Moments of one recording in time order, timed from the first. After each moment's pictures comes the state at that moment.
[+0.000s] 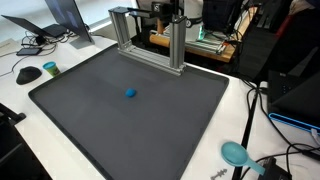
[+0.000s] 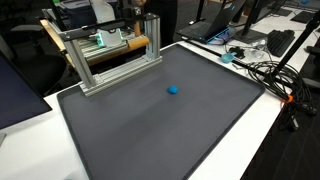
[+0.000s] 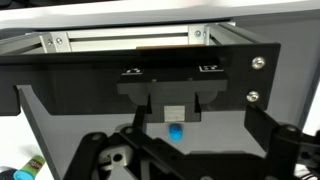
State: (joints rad) arm 0.03 -0.68 0.05 -2.65 -0.06 2.07 0.17
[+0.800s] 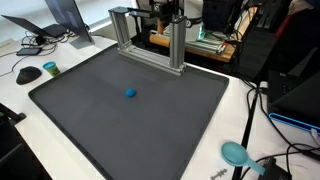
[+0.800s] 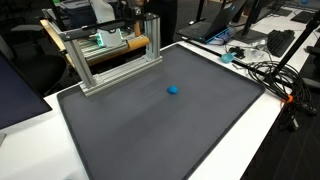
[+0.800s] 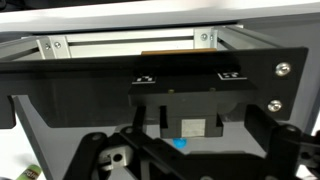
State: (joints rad) arm 0.01 -0.66 0.02 -2.68 -0.06 2.12 0.13
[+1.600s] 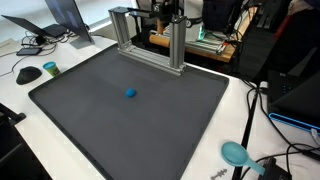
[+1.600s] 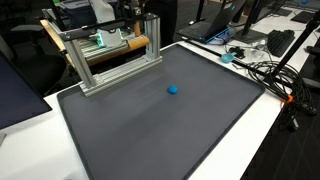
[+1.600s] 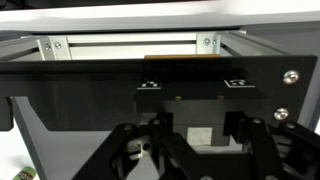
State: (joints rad) arm 0.01 -0.65 0.00 -2.69 -0.06 2.12 0.09
